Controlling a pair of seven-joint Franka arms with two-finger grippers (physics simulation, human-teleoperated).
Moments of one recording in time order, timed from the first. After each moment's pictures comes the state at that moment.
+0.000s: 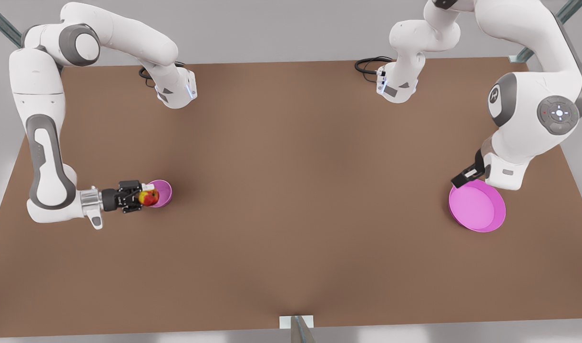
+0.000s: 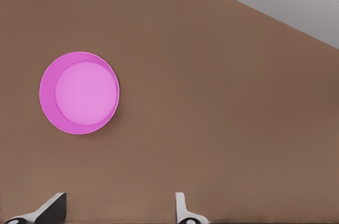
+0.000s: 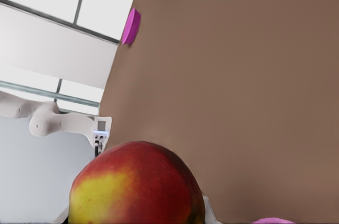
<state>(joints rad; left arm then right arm) -0.05 0.19 -0.05 -1.46 0.07 1.61 -0.55 -0.61 0.63 0.37 -1.71 0.67 1.56 -1.09</state>
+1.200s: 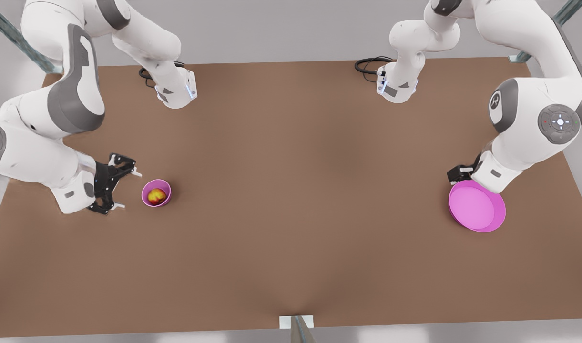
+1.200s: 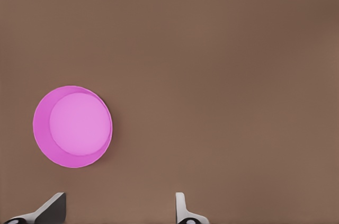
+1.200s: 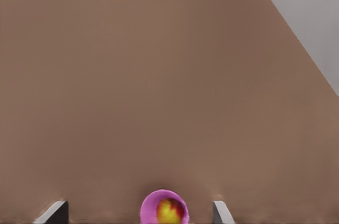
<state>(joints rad) -0.05 0.25 -0.05 -1.38 0.08 1.57 -0.14 -0.16 0.24 0.32 -1.33 0.04 1.52 -0.90</state>
